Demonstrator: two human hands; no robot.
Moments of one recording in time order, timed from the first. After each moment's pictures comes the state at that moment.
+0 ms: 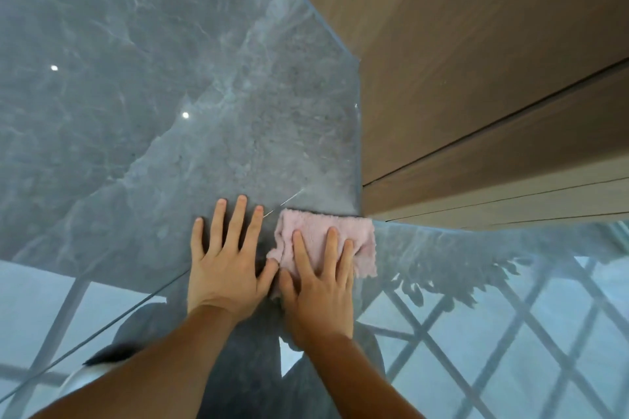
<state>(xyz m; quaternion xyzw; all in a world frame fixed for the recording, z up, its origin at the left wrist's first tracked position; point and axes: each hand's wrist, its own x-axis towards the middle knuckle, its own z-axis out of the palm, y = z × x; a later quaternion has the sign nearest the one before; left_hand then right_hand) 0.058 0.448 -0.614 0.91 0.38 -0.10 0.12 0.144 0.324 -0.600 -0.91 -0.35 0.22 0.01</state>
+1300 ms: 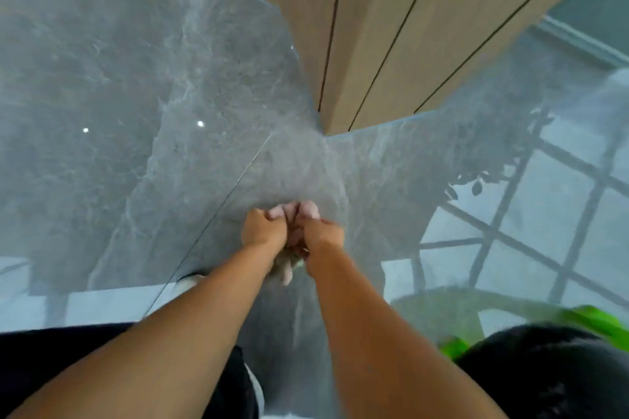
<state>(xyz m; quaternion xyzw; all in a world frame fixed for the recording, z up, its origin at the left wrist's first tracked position) 0.070 0.377 -0.515 0.64 0.60 -0.16 0.45 0.109 0.302 -0.507 -0.69 0.33 0.46 0.46</state>
